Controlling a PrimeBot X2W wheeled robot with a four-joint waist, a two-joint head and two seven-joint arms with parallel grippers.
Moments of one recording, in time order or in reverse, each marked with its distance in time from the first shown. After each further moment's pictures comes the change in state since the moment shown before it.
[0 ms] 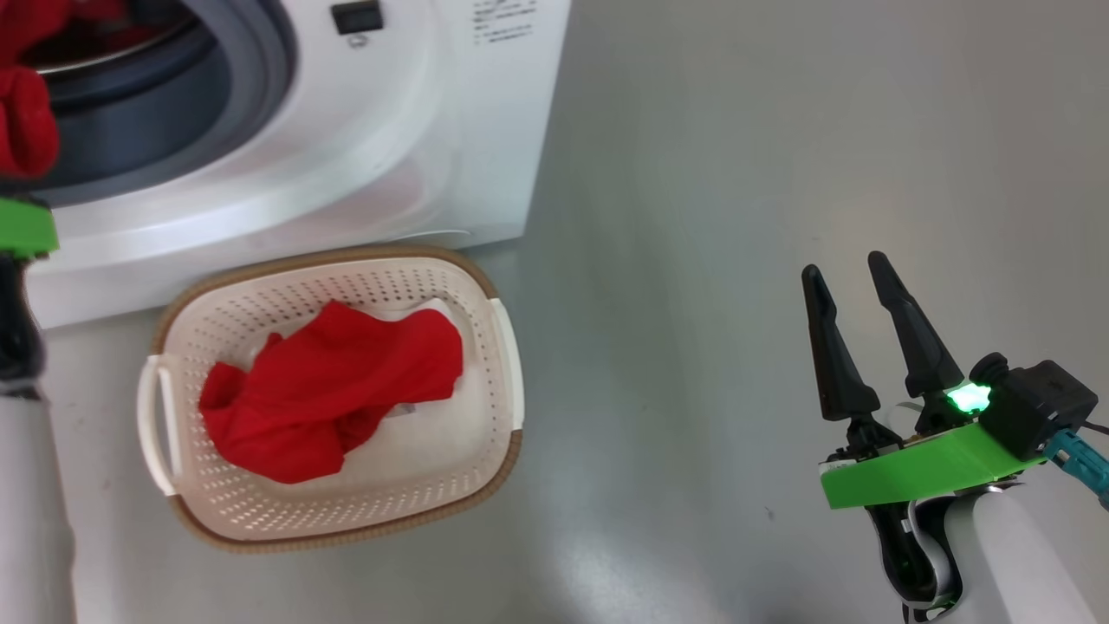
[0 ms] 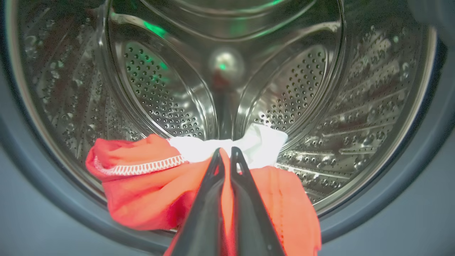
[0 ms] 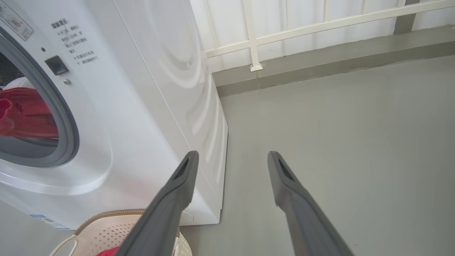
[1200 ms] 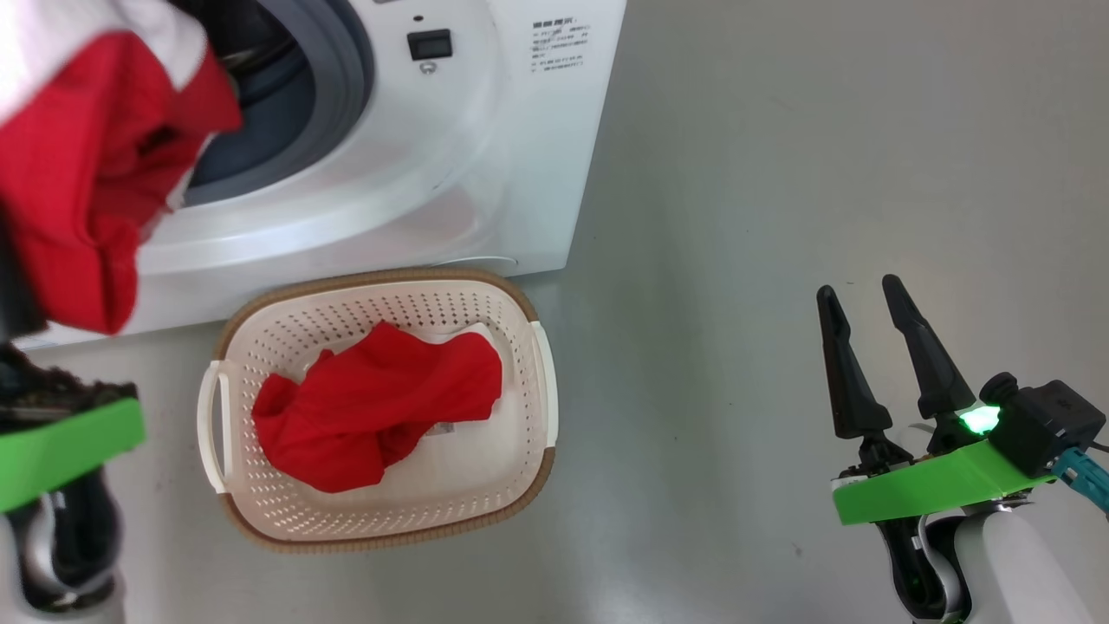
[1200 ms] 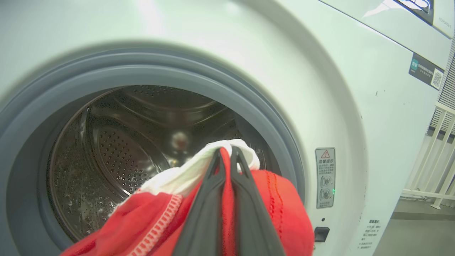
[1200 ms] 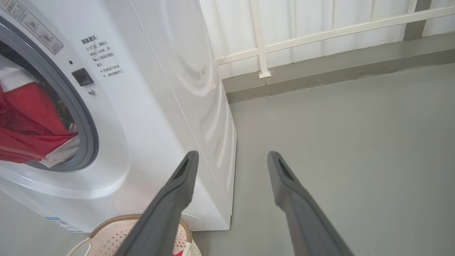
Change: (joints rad) left arm 0.472 -0.088 -0.025 -0.749 -0.072 0.000 -0.001; right arm 0.041 0.000 -0.029 0.008 -0.007 0.000 0.000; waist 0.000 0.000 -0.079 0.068
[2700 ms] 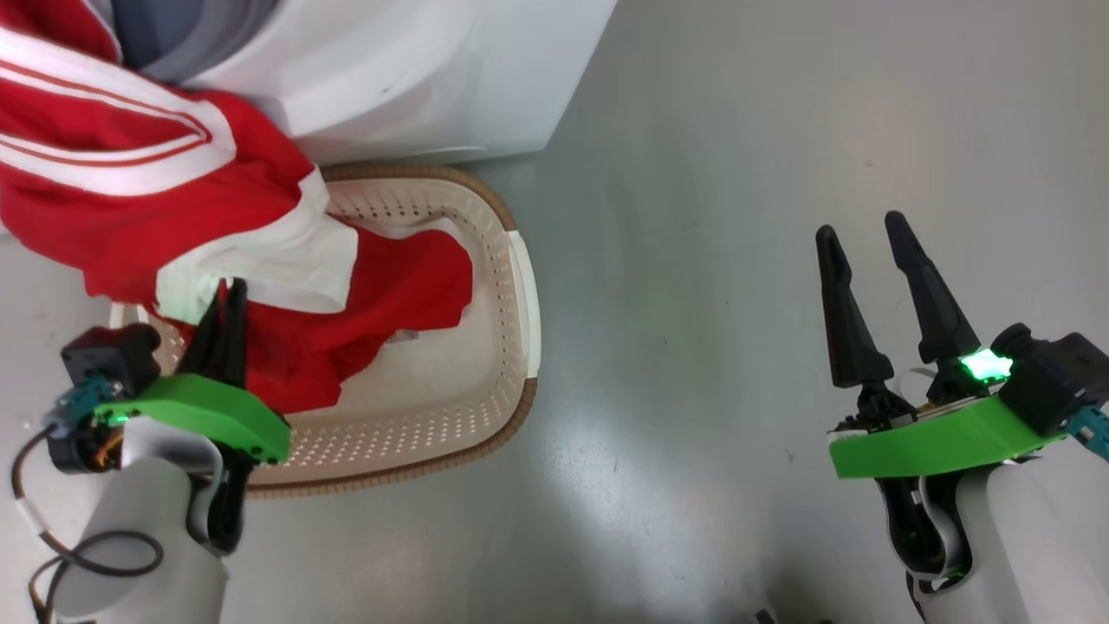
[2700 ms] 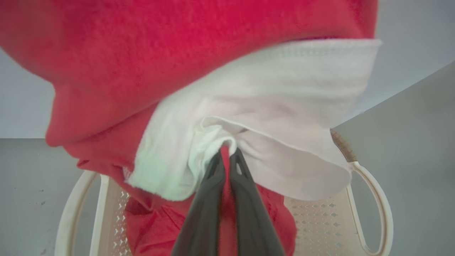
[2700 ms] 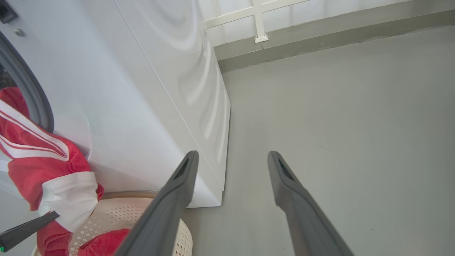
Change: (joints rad) left arm -0.200 0.017 -0.286 0.895 0.017 -0.001 0.001; right arm -0.080 0.000 0.013 -0.037 0.002 0.000 0.000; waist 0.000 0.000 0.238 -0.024
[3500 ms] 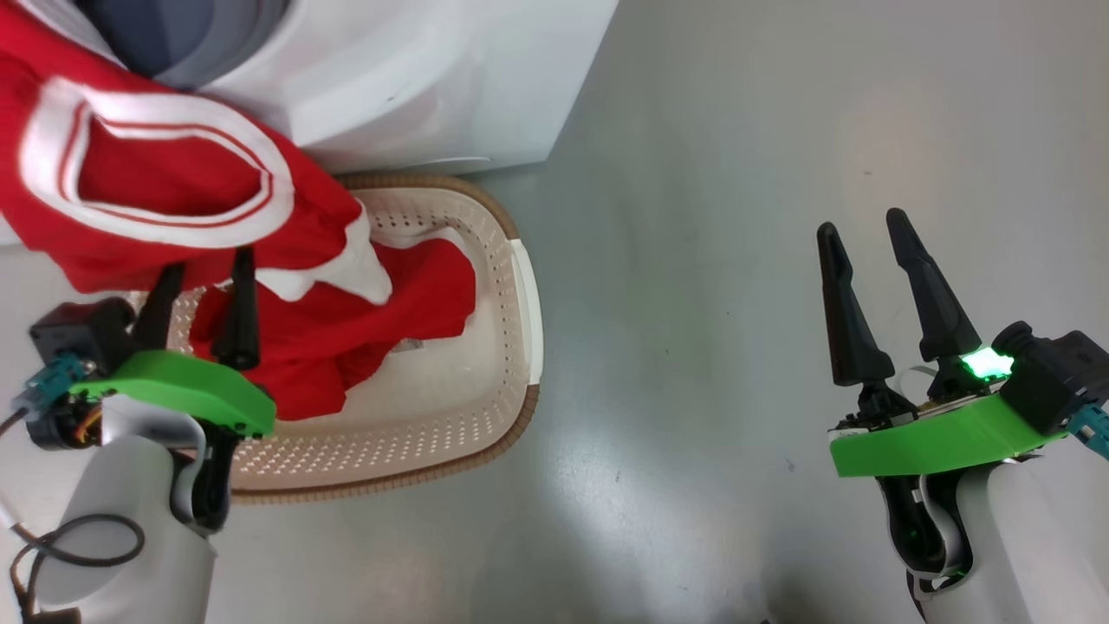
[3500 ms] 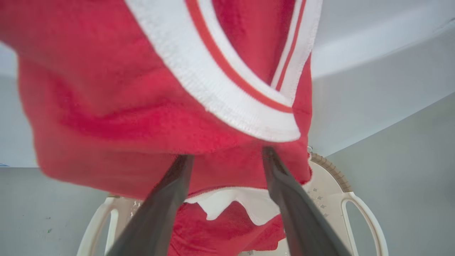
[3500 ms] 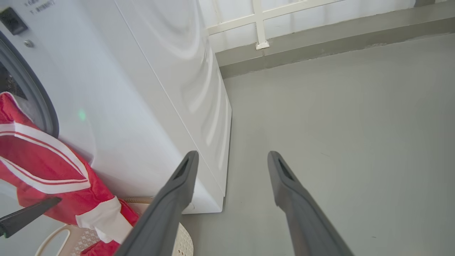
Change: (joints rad) left arm -0.036 0.013 0.016 -0.019 -0.004 0.000 0.000; right arm -0.009 0.000 -0.001 0.002 0.000 0.000 0.000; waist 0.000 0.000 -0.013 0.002
